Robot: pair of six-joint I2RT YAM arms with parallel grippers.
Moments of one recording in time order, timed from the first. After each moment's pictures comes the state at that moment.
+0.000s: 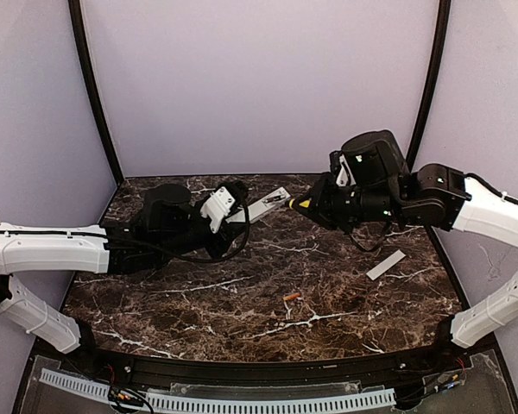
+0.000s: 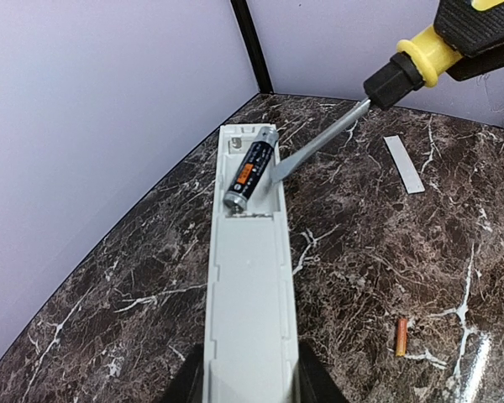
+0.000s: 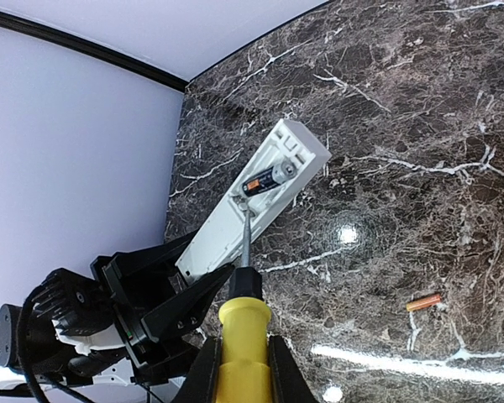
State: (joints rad) left arm -0.99 1.35 0.89 0.14 -0.19 0.23; right arm 1.07 1.30 1.33 -0.59 0.20 1.13
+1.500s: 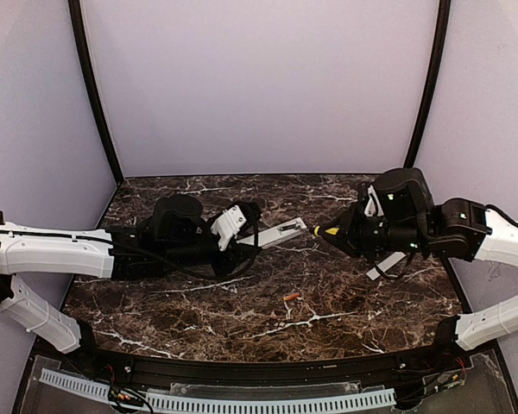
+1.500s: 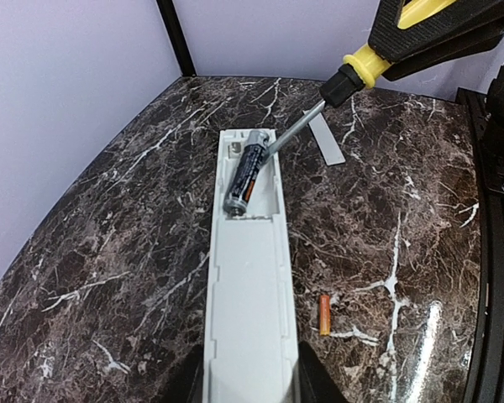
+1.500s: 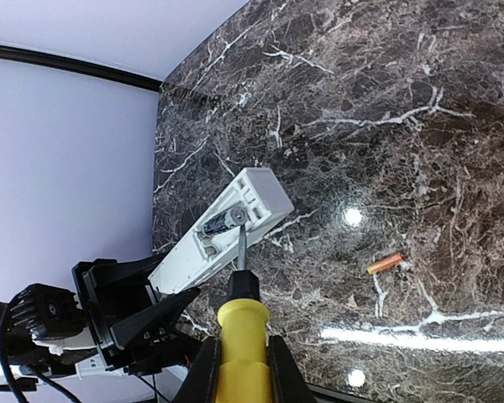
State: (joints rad) left arm -1.04 1.37 0.89 0.07 -0.03 0.18; right arm 1.05 1.08 1.03 -0.53 0.19 1.24
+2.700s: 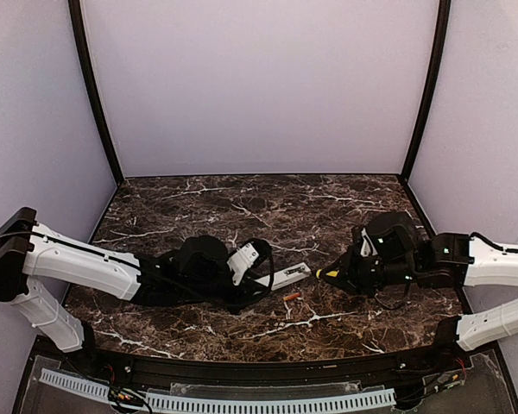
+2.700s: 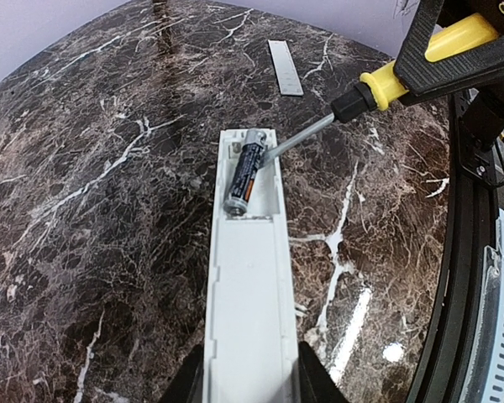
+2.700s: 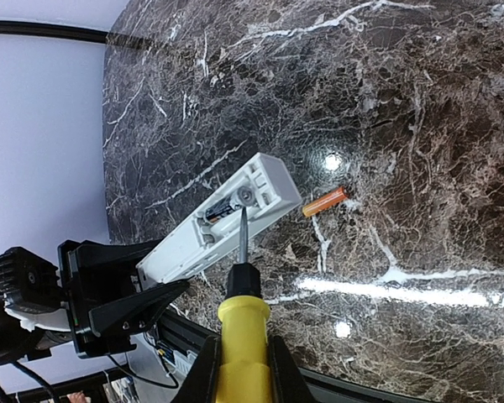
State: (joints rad) left arm -1.15 1.52 0.79 0.17 -0.04 -0.12; right arm 1.06 1.02 0.72 -0.41 0.03 1.29
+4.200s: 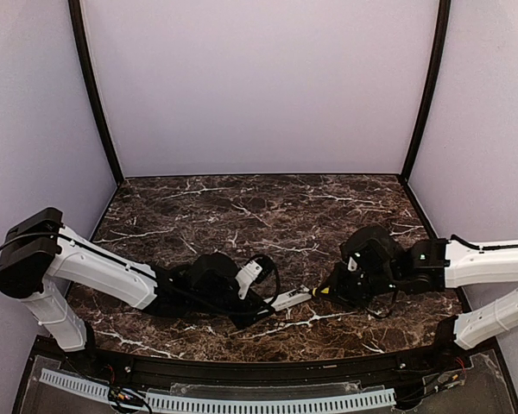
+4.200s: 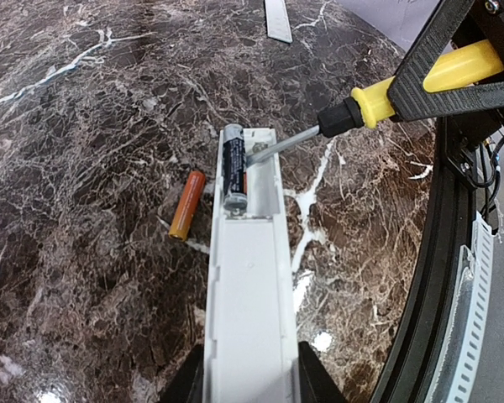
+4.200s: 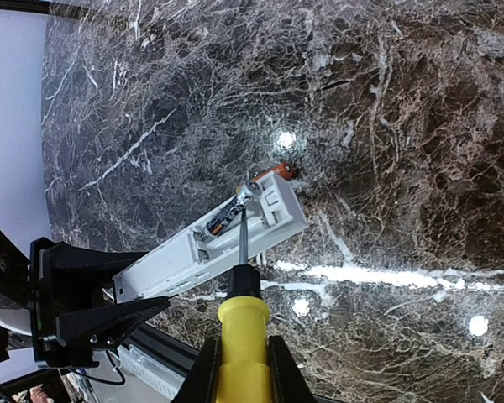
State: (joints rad) left arm -1.17 1.65 0.75 0.25 0.07 -0.36; right arm 1.07 1.15 0.69 -0.40 0.02 1.25
